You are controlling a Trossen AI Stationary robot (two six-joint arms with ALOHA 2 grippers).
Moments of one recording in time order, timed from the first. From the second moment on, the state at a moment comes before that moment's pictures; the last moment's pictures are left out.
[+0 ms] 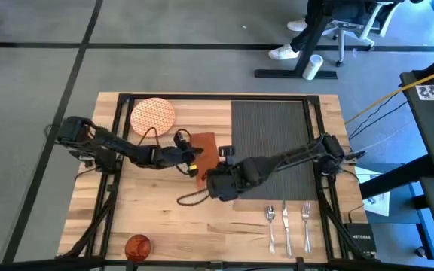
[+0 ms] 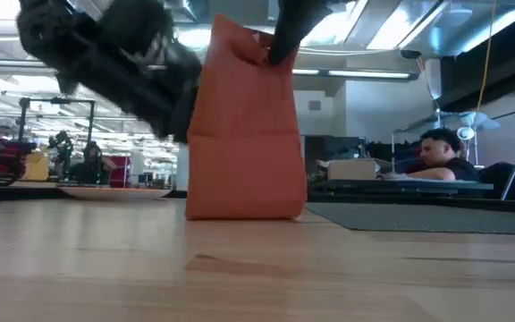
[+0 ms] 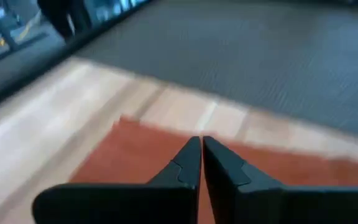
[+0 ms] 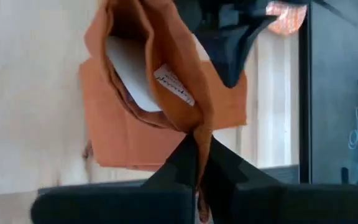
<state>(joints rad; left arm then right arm) -0.10 1.47 0.51 0.57 -0.58 -0.15 0.29 1.99 1.87 -1.09 0.53 0.04</state>
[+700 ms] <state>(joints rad) -0.13 0.89 0.51 0.34 -0.75 0.06 0.01 1.97 1.86 -0.98 0.26 -0.14</state>
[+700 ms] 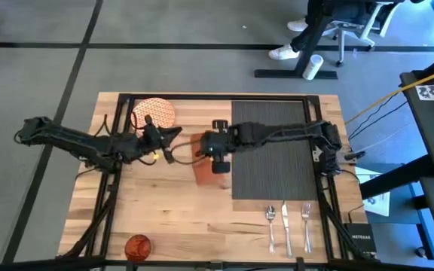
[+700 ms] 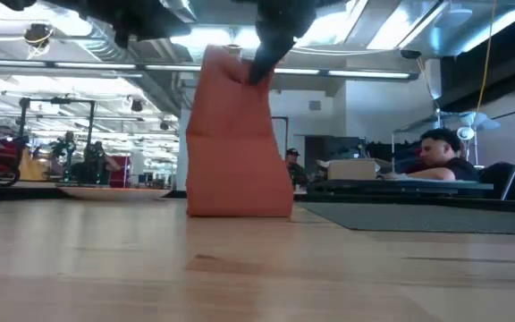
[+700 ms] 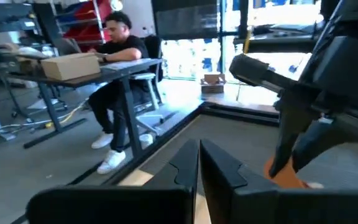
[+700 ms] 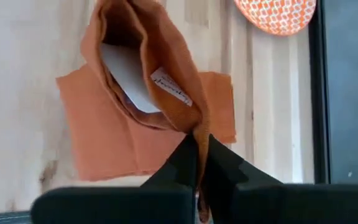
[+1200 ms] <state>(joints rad) -0.08 0.89 0.51 0.27 -0.75 0.05 -0.12 1.97 1.71 -0.78 0.06 -0.16</state>
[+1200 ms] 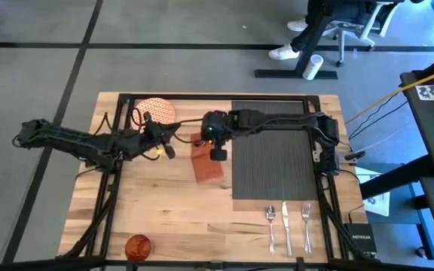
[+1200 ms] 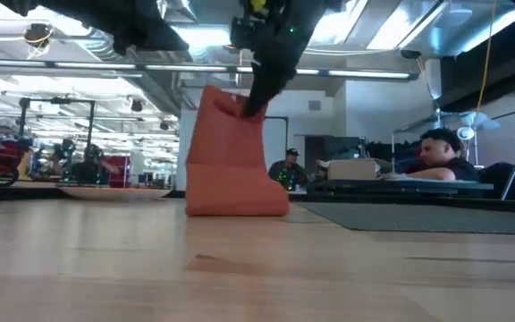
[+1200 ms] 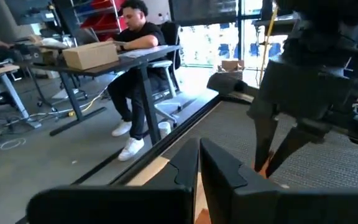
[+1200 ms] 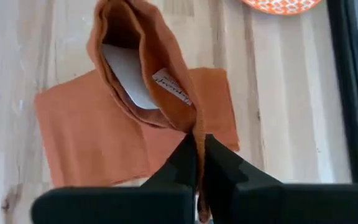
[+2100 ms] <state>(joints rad) -0.08 0.89 0.51 0.26 -0.75 0.03 -0.15 1.97 1.61 -0.64 0.06 -0.12</state>
